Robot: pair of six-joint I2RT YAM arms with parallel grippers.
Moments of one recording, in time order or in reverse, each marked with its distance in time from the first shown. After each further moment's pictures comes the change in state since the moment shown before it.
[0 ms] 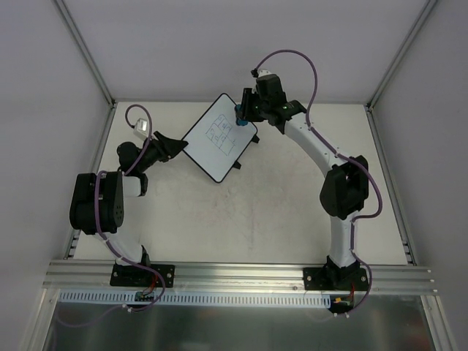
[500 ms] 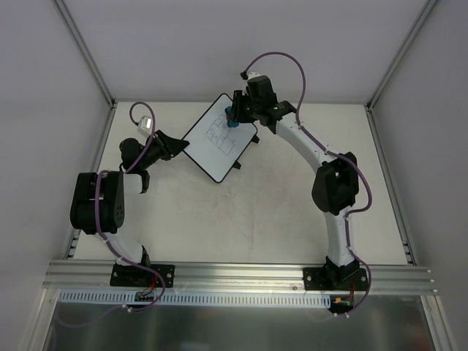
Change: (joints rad) left arm -0.033 0.000 0.045 -0.072 0.000 0.050; right arm 0.026 0.095 0.084 0.023 -0.044 -0.019
